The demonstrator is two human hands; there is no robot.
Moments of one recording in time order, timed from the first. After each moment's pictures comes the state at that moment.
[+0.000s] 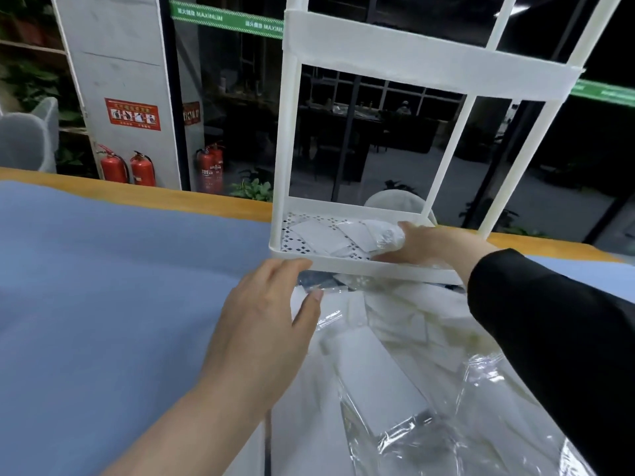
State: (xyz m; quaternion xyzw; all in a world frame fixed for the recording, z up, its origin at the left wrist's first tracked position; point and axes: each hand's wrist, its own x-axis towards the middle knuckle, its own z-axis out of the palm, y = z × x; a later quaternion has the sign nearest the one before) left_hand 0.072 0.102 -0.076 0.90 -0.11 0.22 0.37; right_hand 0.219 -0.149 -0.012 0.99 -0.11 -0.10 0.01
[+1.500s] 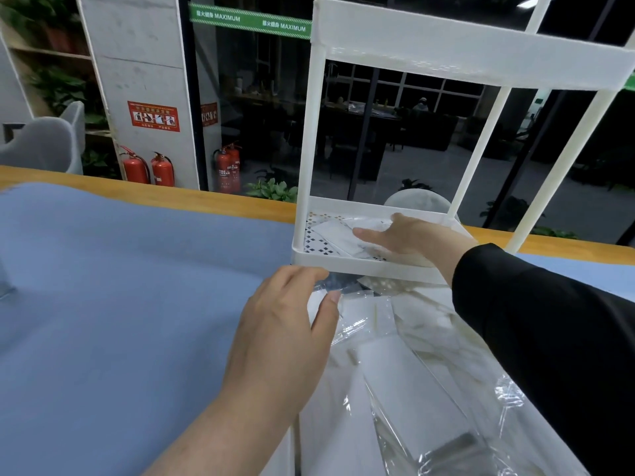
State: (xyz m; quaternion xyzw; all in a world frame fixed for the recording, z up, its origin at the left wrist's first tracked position) left_hand 0.076 0.107 -0.081 0.88 -0.08 0.22 0.41; right_hand 0.259 -0.095 -0.025 0.99 -0.12 -0.08 -0.07
